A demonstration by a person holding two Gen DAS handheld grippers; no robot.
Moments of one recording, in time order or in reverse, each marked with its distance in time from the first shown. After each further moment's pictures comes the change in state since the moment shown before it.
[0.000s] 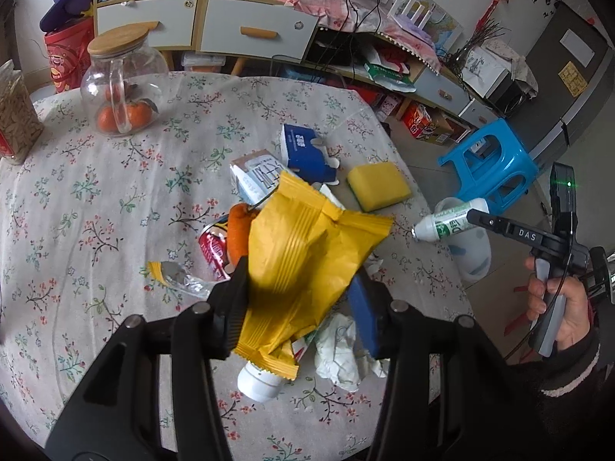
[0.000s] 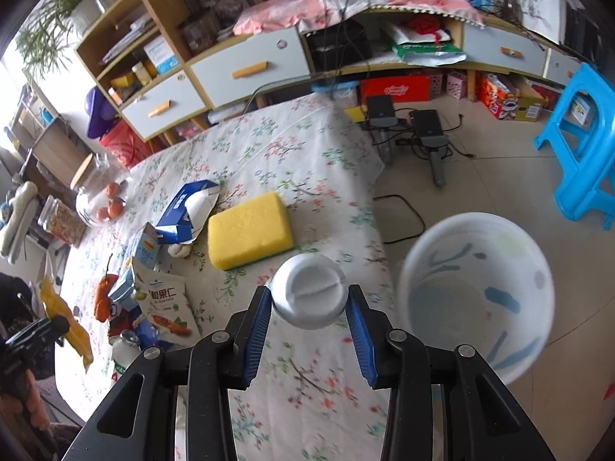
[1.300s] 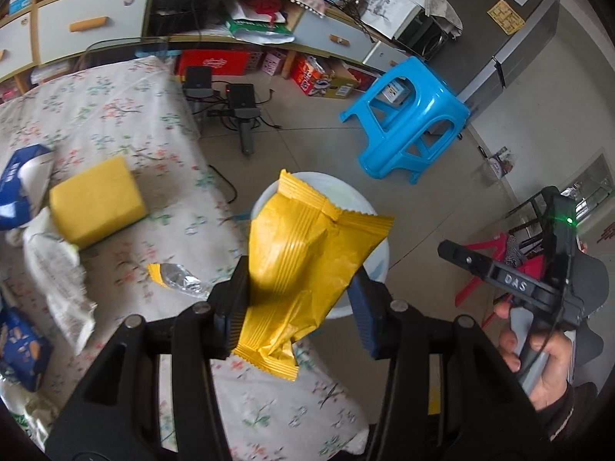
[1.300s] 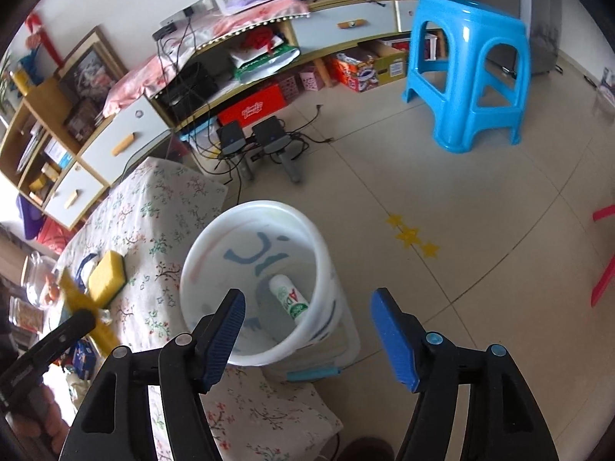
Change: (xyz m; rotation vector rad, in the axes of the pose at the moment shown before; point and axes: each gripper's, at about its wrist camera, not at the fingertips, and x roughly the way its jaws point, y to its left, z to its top) left arm 0.137 -0.233 0.021 0.186 0.123 -0.267; right arm -0.079 -0.204 -0.049 0.344 -0.071 -0.200
